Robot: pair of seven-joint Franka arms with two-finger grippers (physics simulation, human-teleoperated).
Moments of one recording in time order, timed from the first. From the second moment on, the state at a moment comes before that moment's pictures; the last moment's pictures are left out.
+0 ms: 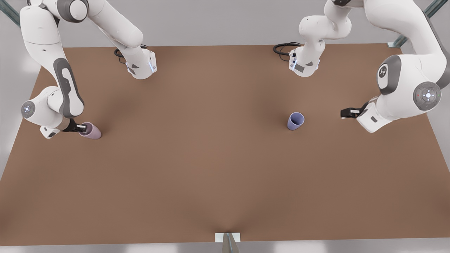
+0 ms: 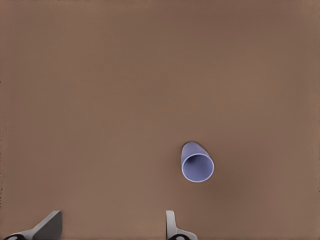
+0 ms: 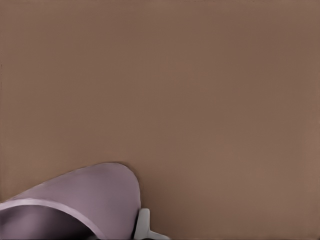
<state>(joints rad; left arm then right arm) -0.07 0.15 0.04 -1.51 0.01 1.40 0.04 -0.58 0.27 0.09 -2.26 0.00 2.42 -0.48</state>
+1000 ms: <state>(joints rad) -0.08 0.17 0.02 -1.85 0.01 1.57 0.05 0.60 1.15 0.38 -0.73 -0.14 2.10 0.40</state>
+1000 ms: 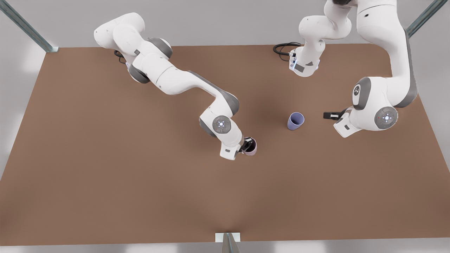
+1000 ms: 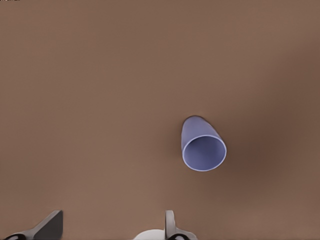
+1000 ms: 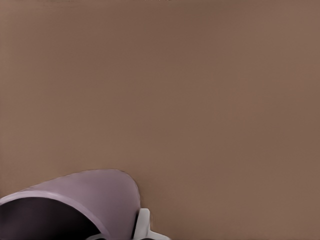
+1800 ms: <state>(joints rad) -0.18 0.19 0.02 -2.38 -0.05 2.27 -0.01 0.64 1.26 0.37 -0.73 -0.15 2.27 0.73</state>
